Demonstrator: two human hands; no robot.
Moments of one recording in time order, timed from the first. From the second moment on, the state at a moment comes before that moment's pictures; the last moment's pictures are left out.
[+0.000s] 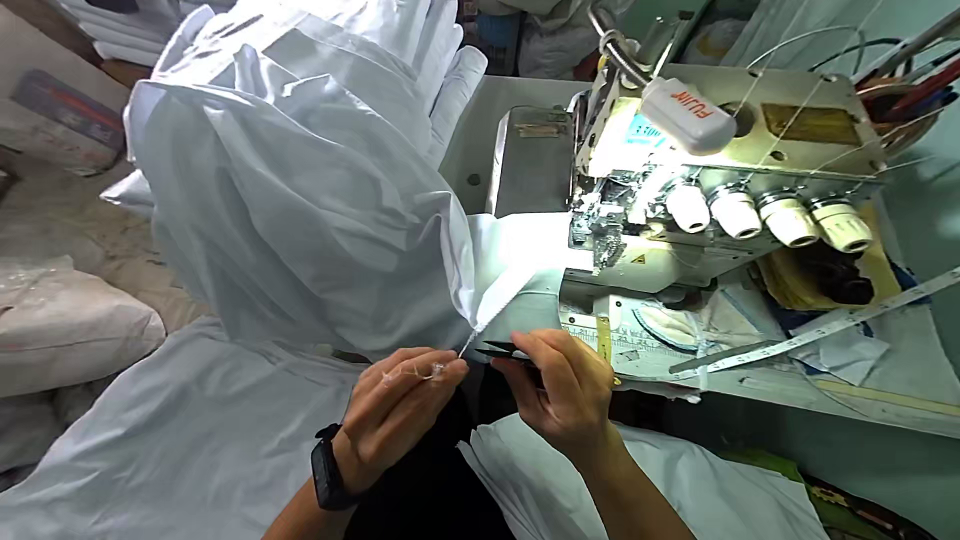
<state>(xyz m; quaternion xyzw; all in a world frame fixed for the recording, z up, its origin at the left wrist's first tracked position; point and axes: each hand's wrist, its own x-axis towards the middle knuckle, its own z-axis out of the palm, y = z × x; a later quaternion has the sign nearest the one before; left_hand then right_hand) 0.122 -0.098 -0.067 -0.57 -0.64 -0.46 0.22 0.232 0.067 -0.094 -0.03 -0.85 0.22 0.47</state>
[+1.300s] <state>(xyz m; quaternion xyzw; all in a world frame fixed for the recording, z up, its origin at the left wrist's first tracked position) 0.086 -0.050 -0.092 -0.67 -0.59 -0.45 -0.01 0.232 0.077 -0.113 -0.24 -0.55 0.78 0.16</state>
